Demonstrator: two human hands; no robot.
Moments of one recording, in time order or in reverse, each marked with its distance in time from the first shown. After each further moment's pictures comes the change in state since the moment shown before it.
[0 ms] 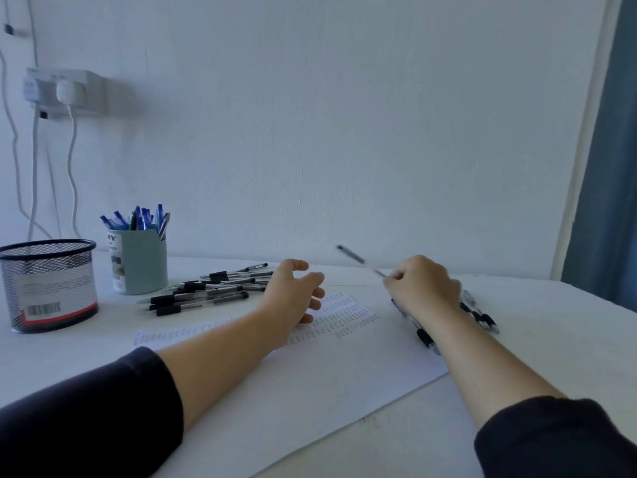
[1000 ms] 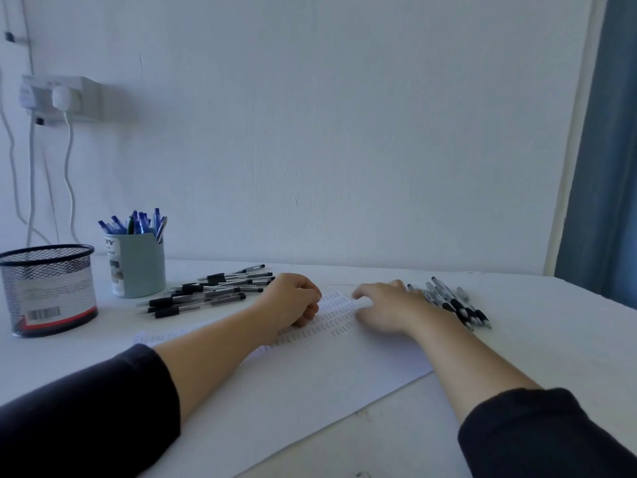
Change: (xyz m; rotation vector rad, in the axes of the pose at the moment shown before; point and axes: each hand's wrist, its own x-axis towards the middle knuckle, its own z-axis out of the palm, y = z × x) left_hand 0.015 -0.008 -0.006 0.303 -0.148 -0.011; right_hand -0.009 -0.005 0.011 -0.214 -0.488 -0.204
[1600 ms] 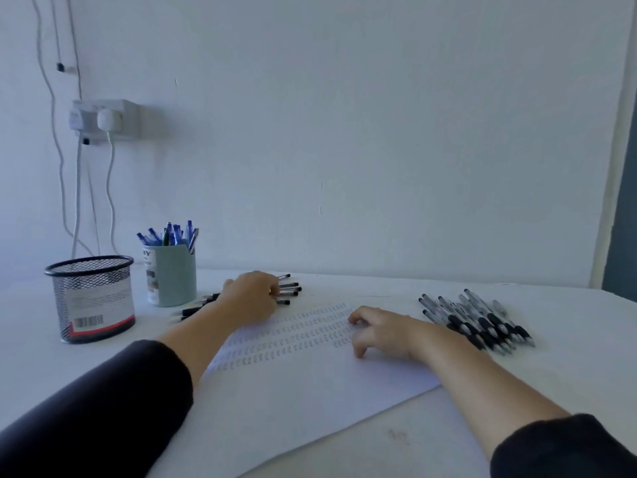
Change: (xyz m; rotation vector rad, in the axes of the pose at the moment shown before) left_hand 0.037 -0.033 -0.086 0.960 0.211 0.120; right_hand 0.011 -0.026 0.020 0.329 -0.208 -0.127
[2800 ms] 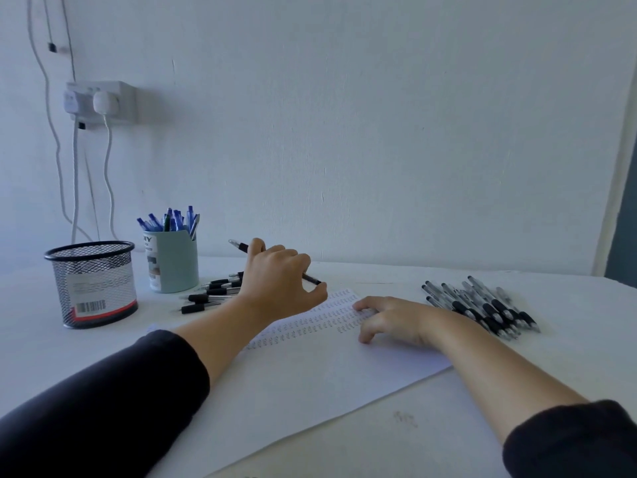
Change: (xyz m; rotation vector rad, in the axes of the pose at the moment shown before) left_hand -0.020 0.032 0.009 0.204 0.662 0.434; right_hand -0.008 0.004 -0.003 0.090 -0.031 0.035
